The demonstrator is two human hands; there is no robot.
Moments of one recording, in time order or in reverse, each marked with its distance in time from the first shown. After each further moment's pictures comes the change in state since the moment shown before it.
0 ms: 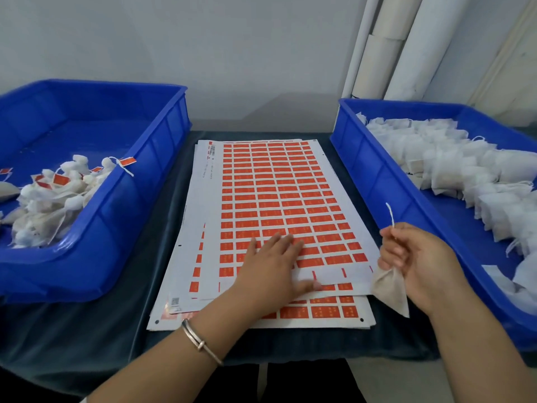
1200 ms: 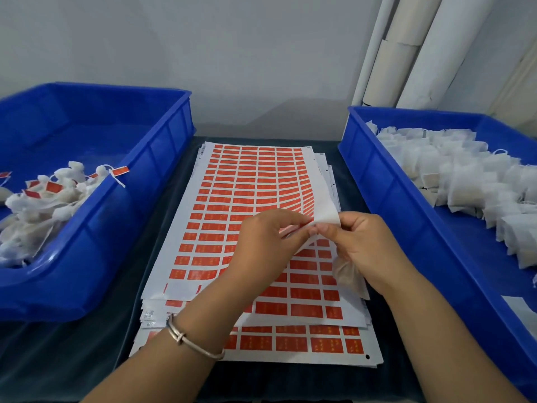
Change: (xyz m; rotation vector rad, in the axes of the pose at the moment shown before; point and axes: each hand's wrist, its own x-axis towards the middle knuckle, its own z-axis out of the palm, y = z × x) left_hand 0.014 0.013 -0.066 -0.666 0.545 -0.044; right_hand 0.033 -0.008 0.066 -0.583 -0.276 -0.212
